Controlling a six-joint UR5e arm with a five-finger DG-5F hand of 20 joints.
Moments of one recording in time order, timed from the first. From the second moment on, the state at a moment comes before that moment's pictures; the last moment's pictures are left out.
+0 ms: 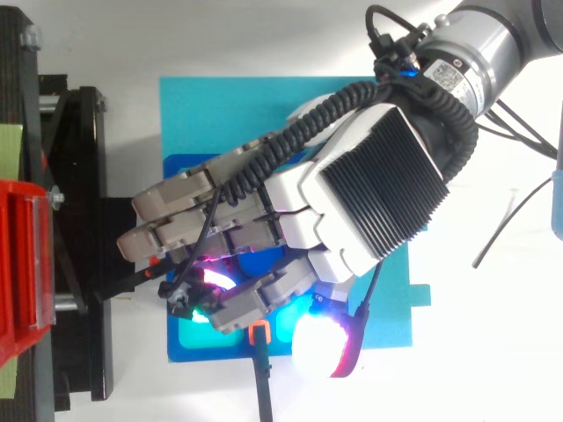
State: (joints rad) arm -0.09 -2.45 -1.11 -2.22 -2.40 -1.48
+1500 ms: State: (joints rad) arm -0.15 -2.45 -1.10 -2.09 -2.51 -1.39
